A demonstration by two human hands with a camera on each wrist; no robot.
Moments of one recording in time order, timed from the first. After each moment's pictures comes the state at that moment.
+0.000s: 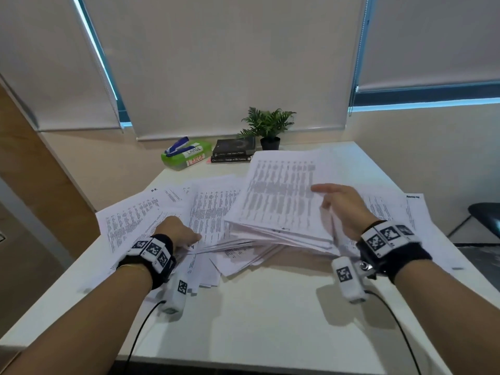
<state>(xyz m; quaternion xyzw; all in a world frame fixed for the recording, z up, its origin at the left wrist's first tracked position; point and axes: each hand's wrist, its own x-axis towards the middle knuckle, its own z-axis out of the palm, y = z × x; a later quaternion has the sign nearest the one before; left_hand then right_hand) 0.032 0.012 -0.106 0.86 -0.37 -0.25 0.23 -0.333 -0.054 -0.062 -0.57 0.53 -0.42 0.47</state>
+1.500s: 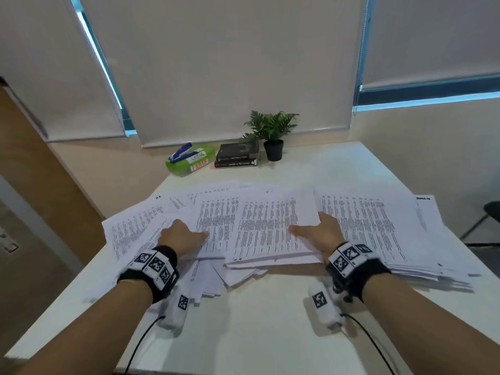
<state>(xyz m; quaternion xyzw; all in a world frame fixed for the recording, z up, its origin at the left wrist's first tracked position) 0.026 0.010 -0.105 0.86 -0.42 -0.21 0.21 -0.292 -0.062 -0.130 -0.53 0.56 -0.39 0.50</state>
